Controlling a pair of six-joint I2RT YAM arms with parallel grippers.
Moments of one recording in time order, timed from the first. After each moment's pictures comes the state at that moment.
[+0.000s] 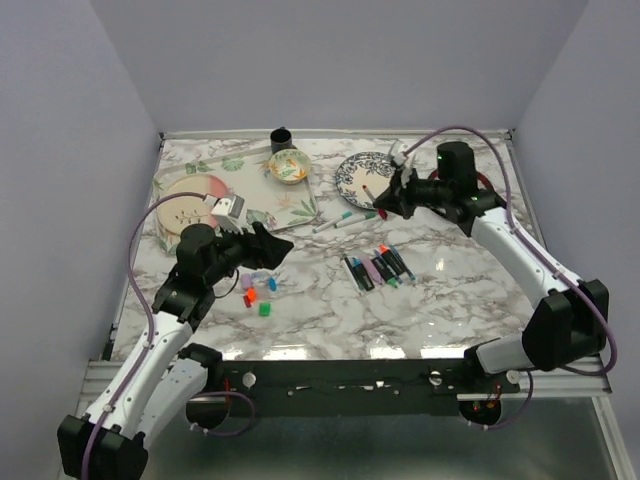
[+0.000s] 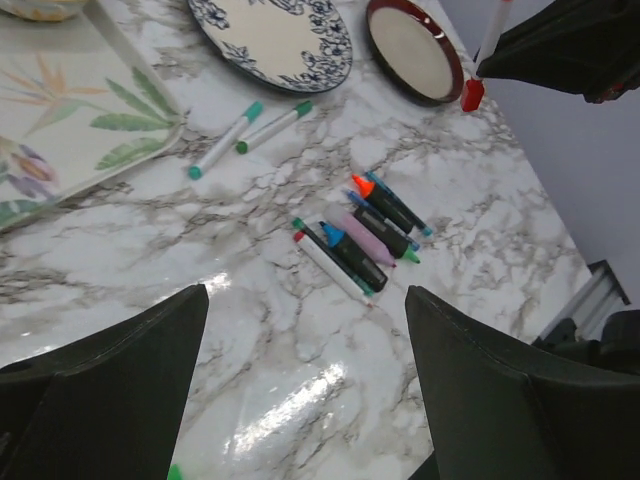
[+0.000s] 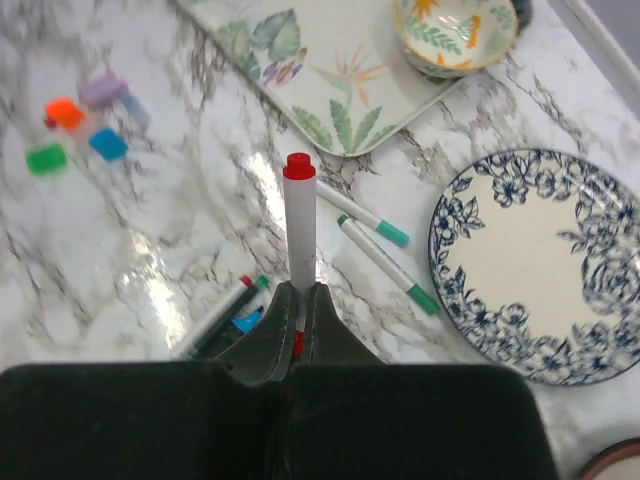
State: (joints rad) left arm -0.30 0.71 0.63 -0.18 0.36 -0.42; right arm 0.39 1.48 1.27 -0.40 -0.68 -0.57
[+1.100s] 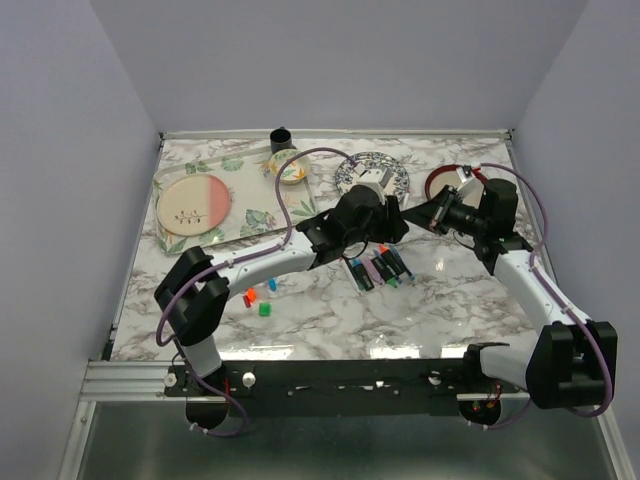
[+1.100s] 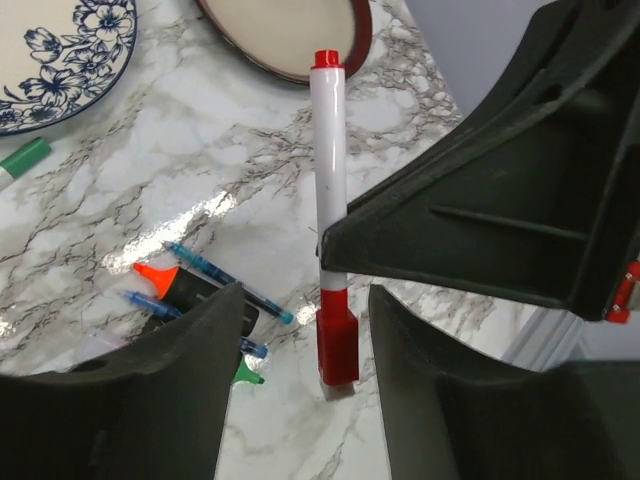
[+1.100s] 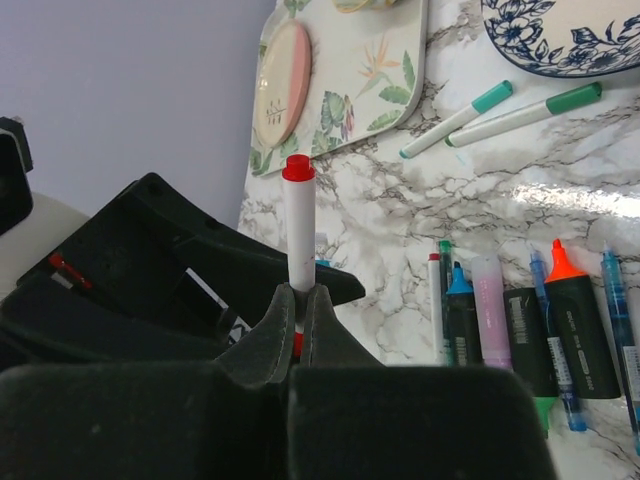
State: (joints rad) left arm -0.94 1.70 1.27 0.07 -0.05 -0.65; right arm 0.05 1.20 0.75 0.08 -0.79 0.78
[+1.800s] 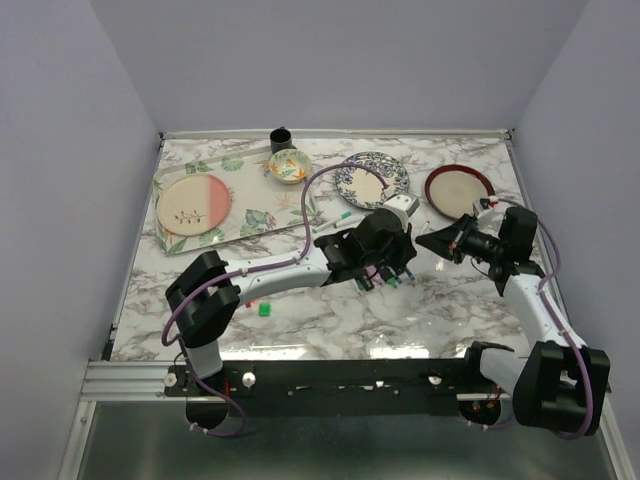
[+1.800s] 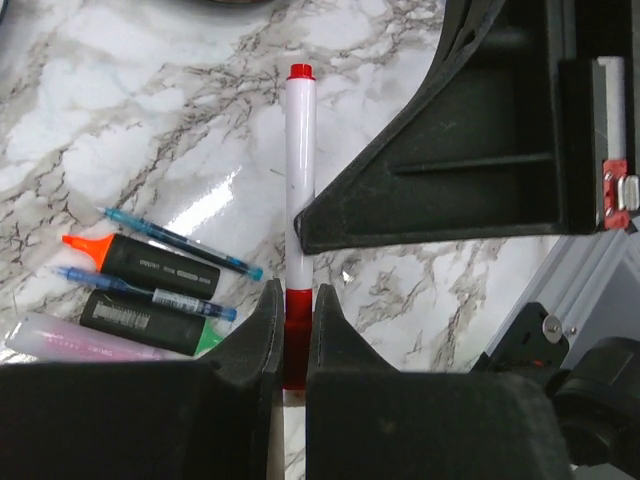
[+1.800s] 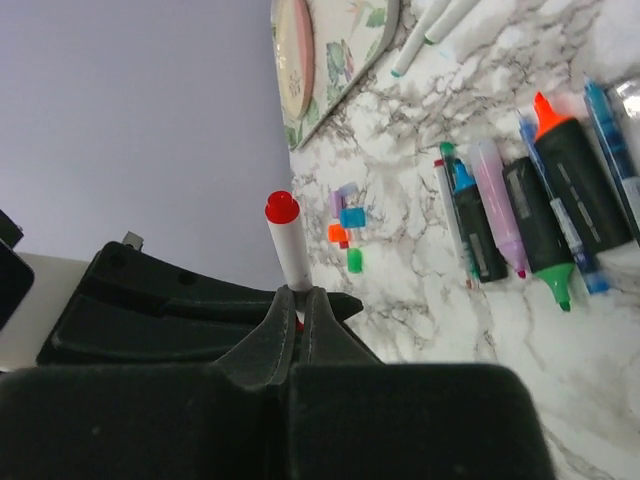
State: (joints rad) left arm -1.06 1.76 1.33 -0.03 -0.07 -0.54; right arm -0.16 1.08 0.57 0.02 -0.97 0.91
